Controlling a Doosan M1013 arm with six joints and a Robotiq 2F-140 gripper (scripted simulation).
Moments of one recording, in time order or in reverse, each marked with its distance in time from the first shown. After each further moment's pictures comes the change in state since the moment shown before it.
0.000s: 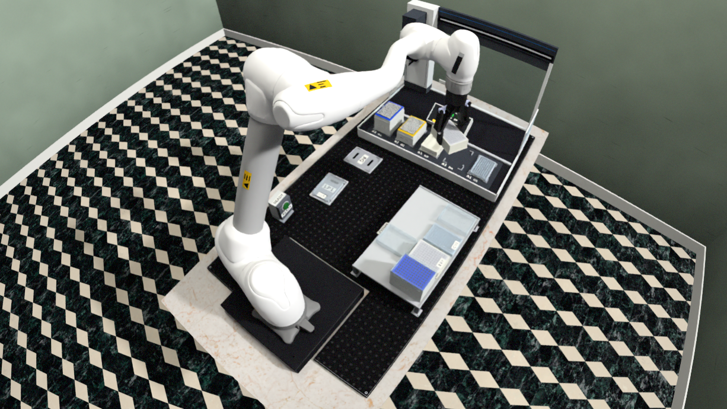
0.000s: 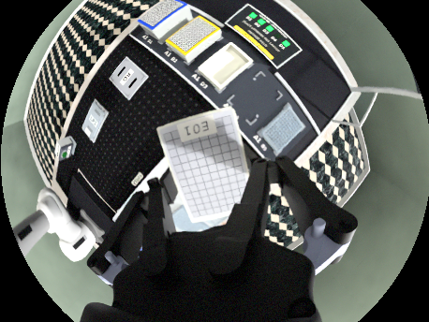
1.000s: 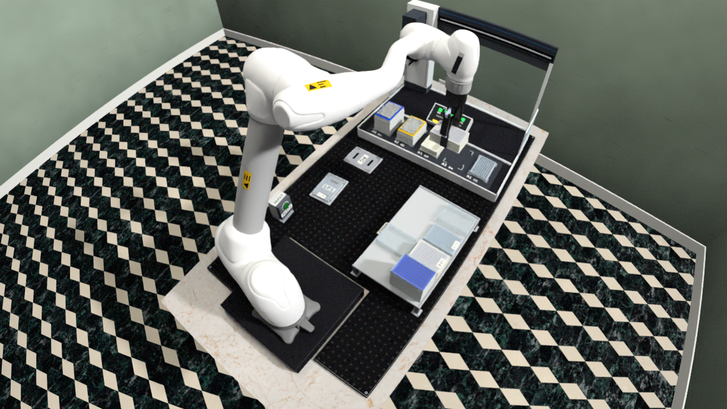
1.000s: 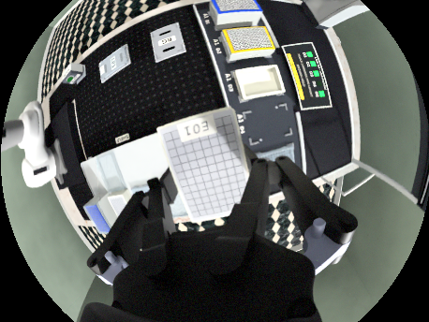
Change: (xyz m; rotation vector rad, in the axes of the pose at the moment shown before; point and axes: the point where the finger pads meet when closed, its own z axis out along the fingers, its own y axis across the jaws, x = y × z) arm 0.000 0.000 0.000 0.000 0.001 -0.507
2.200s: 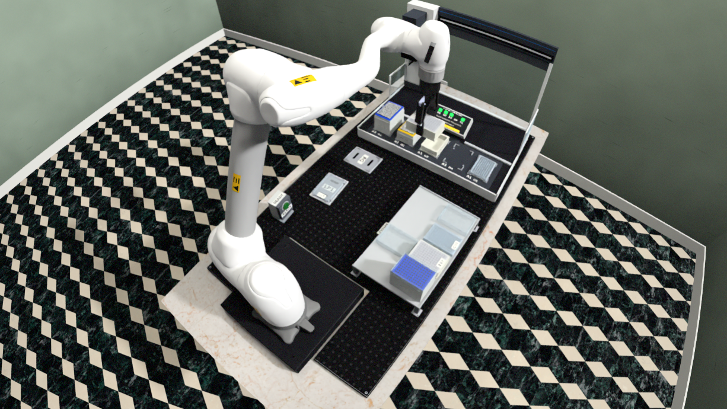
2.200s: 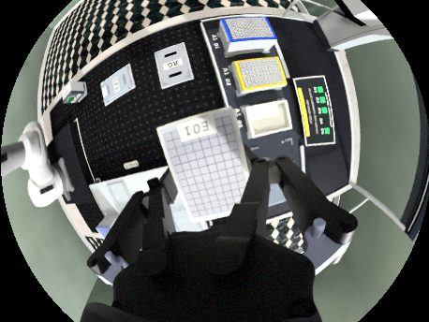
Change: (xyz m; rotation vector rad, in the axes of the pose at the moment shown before) arm 0.105 0.001 0.000 0.000 0.000 -0.009
